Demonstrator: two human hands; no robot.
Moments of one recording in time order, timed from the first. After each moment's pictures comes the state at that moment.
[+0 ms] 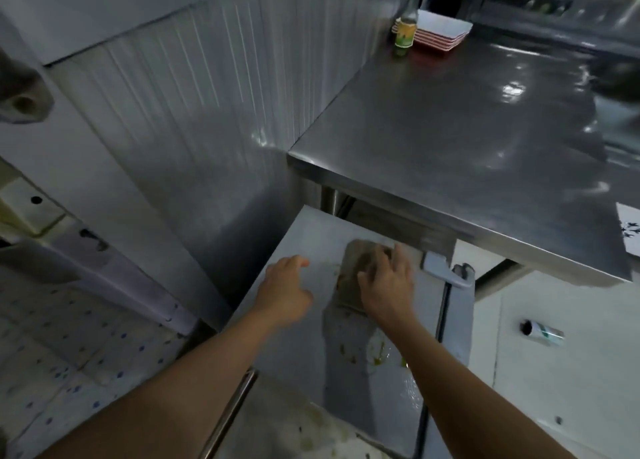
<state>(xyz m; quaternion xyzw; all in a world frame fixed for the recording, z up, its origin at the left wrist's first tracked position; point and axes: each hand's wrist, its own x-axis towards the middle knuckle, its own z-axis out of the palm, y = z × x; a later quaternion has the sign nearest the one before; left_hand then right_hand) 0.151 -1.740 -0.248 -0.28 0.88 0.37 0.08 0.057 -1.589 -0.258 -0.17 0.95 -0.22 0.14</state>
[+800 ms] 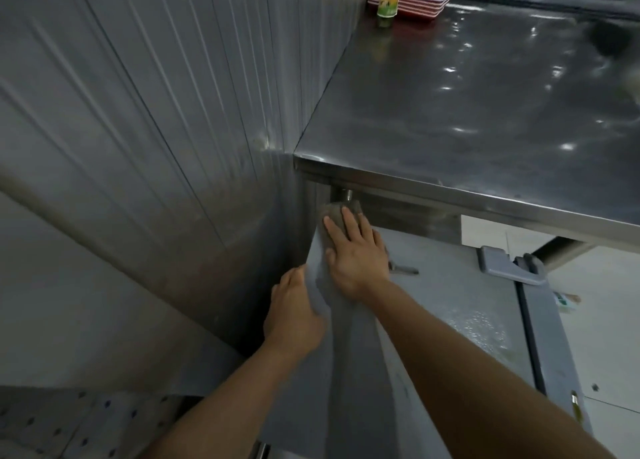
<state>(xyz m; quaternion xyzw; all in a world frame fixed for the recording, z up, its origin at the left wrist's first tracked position) 0.129 -1.812 -0.298 -0.27 0.88 0.38 0.08 0.011 -1.729 -0.323 -0.28 0.95 -0.11 0.08</state>
